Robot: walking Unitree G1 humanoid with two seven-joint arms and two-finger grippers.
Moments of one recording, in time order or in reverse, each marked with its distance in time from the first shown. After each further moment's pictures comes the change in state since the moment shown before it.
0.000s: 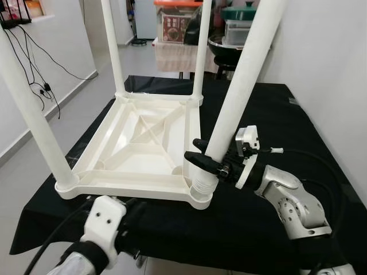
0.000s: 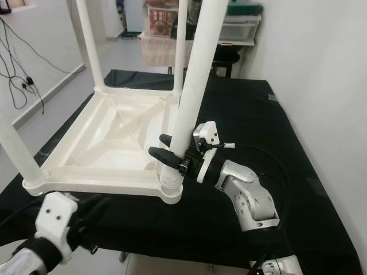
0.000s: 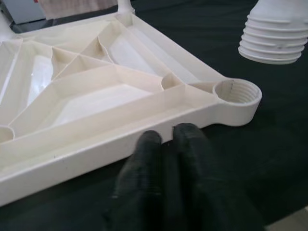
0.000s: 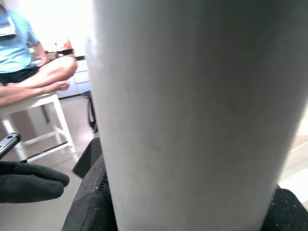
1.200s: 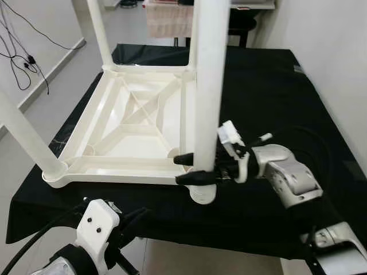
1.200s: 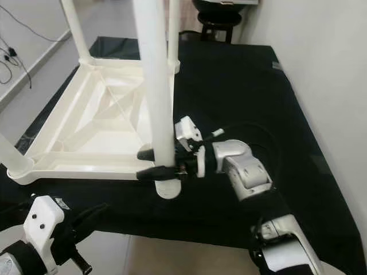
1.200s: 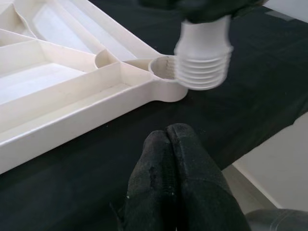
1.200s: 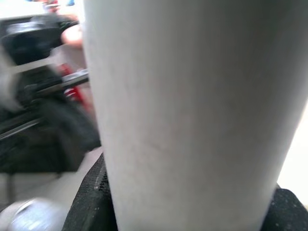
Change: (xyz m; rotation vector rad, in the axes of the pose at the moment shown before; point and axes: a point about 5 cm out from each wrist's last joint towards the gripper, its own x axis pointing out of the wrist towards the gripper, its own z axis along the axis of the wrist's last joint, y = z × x) left arm -0.022 -0.006 0.017 -0.028 0.000 -0.234; right arm 0.030 0.000 0.006 -0.097 0.185 0.435
